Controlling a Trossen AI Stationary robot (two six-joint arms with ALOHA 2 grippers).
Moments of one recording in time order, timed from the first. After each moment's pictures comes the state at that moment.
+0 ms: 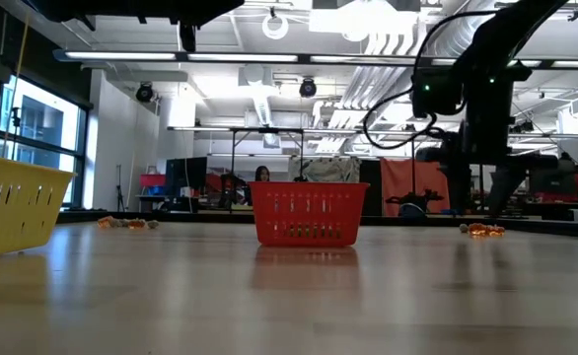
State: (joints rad) left arm 0.19 1.00 0.62 0.51 0.00 -0.16; right arm -0.46 1.35 0.68 -0.75 0.09 1.17
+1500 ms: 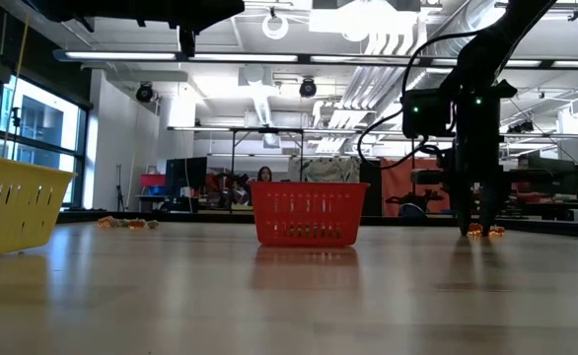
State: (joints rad) left arm 0.19 1.00 0.62 0.47 0.00 -0.18; right arm -0.47 1.50 0.69 -0.67 0.14 1.20
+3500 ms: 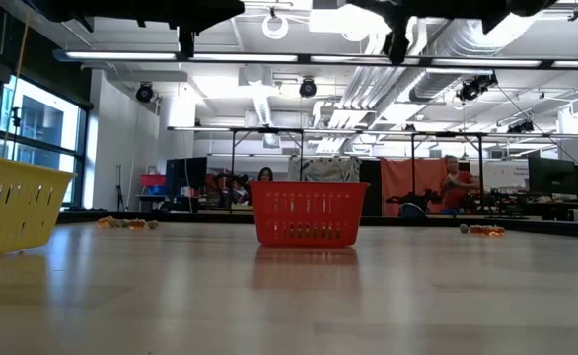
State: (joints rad) left arm 0.19 1.00 0.62 0.47 -0.02 -0.18; right arm -0.27 1.08 0.79 0.27 -0.43 0.74
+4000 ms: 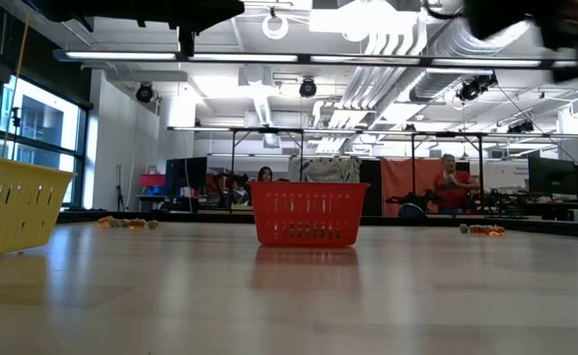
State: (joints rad) left arm 0.19 1.00 0.62 0.47 -0.02 -0.15; right arm 0.27 1.08 0.83 -0.65 -0.50 1.22
